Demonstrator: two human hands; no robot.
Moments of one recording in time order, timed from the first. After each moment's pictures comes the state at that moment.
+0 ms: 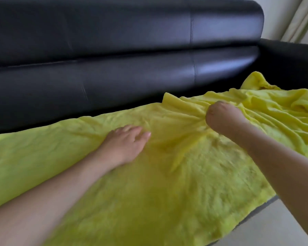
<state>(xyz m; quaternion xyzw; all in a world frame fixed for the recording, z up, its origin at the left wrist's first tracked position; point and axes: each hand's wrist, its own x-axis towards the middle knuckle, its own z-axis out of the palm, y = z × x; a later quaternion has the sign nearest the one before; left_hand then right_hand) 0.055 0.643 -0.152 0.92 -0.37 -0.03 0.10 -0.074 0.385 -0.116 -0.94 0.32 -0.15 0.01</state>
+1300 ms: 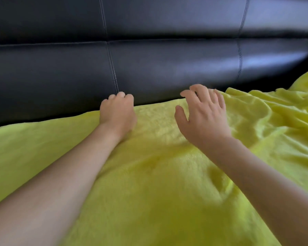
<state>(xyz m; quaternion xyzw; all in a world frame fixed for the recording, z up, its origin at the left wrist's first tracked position) 0.197 0.675 -0.151 0.93 -0.29 0.23 0.06 0.044 0.531 -0.134 -0.93 0.15 -0.33 0.00</state>
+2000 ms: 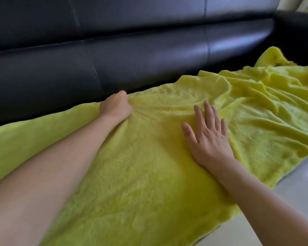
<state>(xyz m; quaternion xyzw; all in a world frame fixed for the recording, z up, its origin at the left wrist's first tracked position) 0.168 0.653 -0.159 0.93 -0.30 0.09 0.18 -0.082 0.532 -0.186 -0.93 0.30 -0.18 0.13</state>
